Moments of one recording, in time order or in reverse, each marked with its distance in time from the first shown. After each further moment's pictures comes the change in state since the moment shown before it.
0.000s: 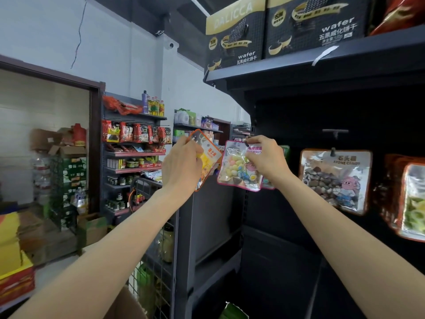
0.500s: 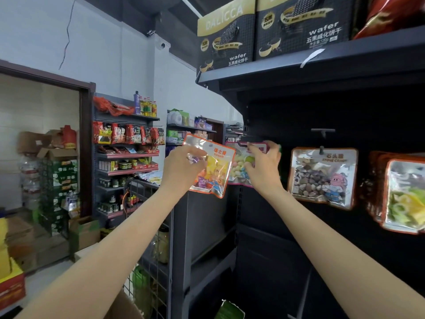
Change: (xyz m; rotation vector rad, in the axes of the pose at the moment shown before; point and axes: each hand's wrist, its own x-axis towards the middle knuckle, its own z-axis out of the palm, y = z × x) left_hand -0.002 -0.001 0.001 -0.491 -0.172 -0.130; right_hand -0.020 0.021 0.014 -0.229 0.114 0.008
